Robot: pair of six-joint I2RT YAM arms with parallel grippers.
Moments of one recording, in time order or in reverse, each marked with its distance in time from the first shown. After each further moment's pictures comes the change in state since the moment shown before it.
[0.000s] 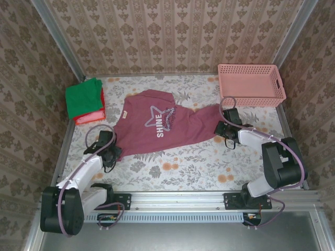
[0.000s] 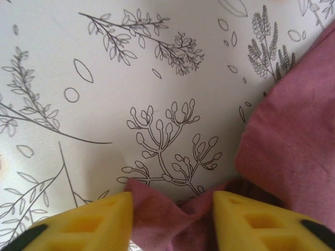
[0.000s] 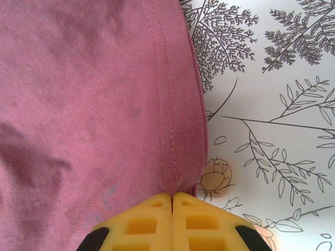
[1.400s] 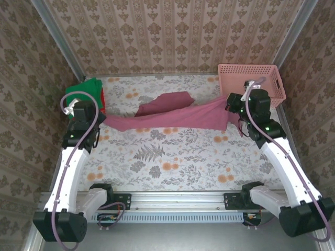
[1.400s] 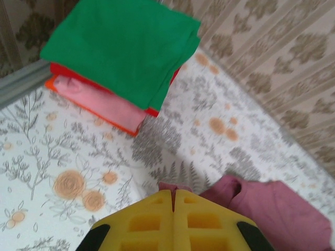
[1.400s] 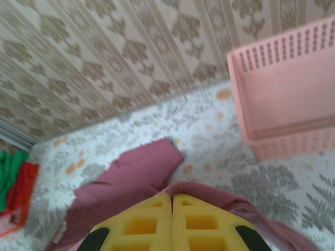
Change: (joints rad) left arm 0.079 -0.085 0.504 -0.028 -0.133 0.345; right arm -0.010 -0.457 0.305 -0.186 -0.047 -0.110
